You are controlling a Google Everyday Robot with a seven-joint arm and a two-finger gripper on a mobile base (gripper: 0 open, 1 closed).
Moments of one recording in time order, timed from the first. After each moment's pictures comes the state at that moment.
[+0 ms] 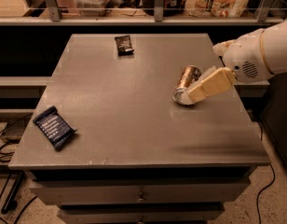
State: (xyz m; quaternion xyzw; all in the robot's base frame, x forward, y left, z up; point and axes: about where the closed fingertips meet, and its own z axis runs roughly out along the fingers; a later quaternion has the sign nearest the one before) arm 0.521 -0.125 0.949 -0.47 0.77 0.16 0.40
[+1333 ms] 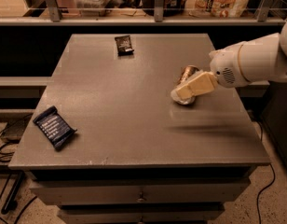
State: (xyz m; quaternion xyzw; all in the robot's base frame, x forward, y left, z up) arm 0.564 -0.125 0.911 -0.41 0.80 0.14 0.42
